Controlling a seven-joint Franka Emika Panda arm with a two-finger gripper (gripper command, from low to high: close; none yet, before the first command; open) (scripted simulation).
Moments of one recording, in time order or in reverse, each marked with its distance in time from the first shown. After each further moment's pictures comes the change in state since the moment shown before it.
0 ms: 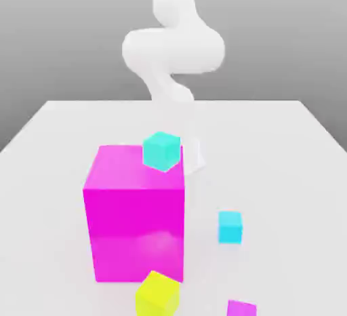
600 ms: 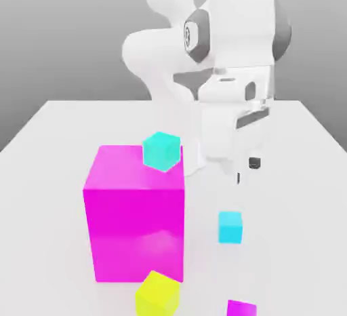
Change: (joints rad) arm 0.314 0.501 -0.064 -0.456 -0.056 0.411 -0.733
